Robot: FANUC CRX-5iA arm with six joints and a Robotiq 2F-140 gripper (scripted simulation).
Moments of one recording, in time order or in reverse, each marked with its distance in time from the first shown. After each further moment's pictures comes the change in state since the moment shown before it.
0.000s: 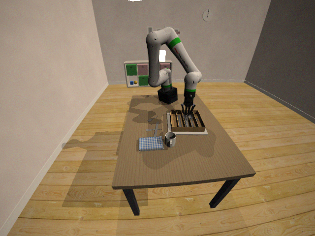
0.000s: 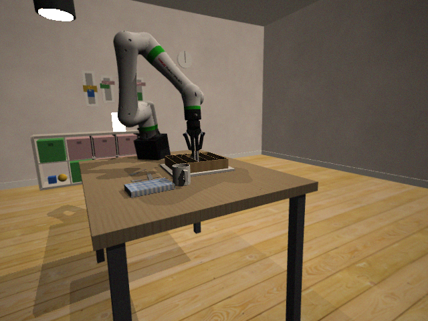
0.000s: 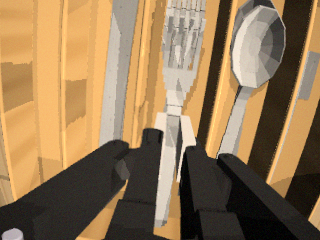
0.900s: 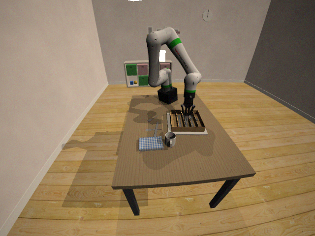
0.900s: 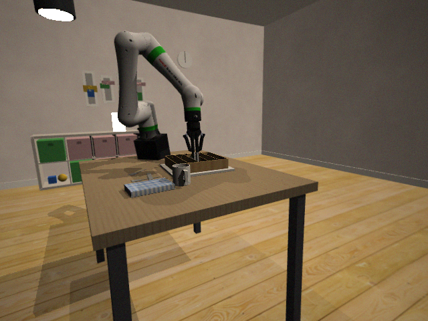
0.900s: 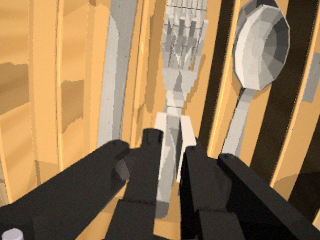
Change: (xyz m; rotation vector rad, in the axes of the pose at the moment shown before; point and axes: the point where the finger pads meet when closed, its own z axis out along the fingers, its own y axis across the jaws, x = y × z) arm 0.001 0.000 0.008 0.000 0.000 0.000
